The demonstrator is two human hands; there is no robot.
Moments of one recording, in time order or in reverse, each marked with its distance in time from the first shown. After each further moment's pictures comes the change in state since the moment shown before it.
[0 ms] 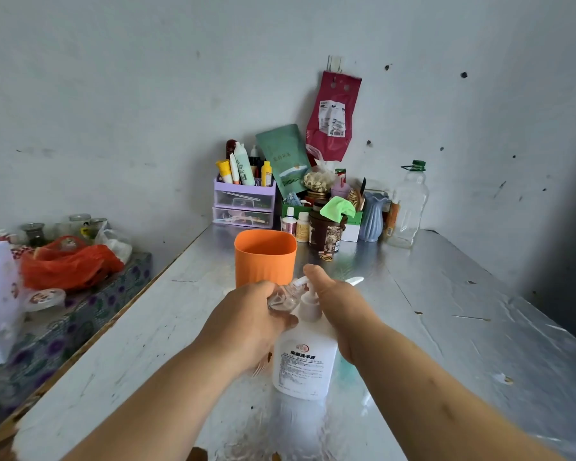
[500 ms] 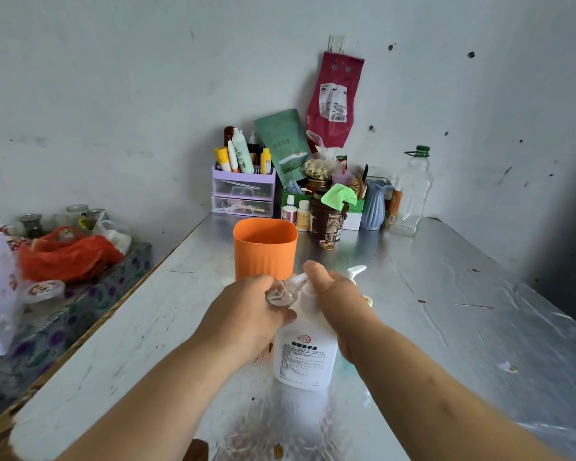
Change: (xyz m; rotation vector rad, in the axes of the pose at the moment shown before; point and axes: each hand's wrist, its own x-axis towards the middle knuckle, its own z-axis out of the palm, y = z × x) left_hand 0.004 -0.011 0.007 -0.010 -0.008 -0.044; right_hand 0.010 0.019 0.004 0.026 -0.001 -0.050
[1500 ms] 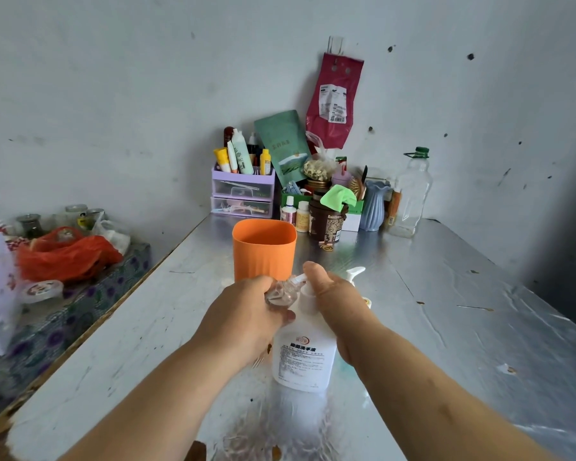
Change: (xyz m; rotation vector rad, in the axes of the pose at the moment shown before) left_hand 0.000 0.002 0.001 0.014 0.009 0.006; right_hand -0.007 -0.005 0.004 0.016 -0.002 0.041
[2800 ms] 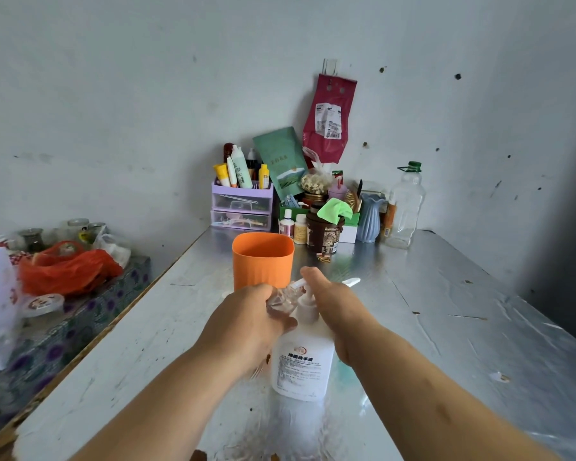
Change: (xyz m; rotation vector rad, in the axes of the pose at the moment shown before) left_hand -0.005 0.010 -0.006 0.001 0.003 -0.010; right_hand -0.007 -0.016 -0.006 -0.023 -0.014 0.033
